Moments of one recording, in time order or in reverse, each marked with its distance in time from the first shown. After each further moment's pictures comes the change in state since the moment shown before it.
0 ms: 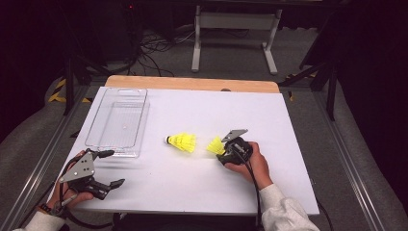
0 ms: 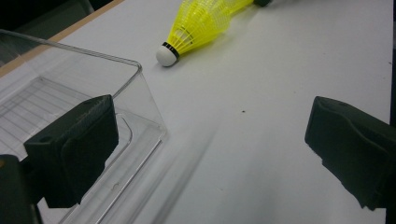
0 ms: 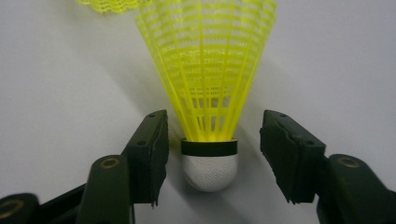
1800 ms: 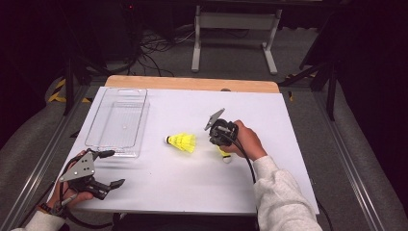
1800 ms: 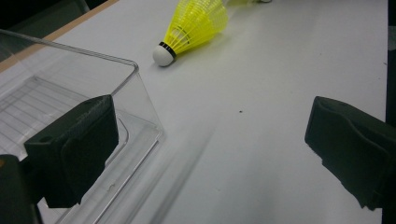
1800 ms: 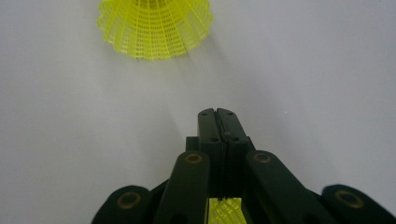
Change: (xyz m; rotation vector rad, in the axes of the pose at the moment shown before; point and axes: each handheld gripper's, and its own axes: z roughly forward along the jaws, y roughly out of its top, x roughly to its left) left arm 0.001 0.000 0.001 -0.002 -0.018 -0.006; right arm -0.009 0.074 0.002 0.137 0.115 -0.307
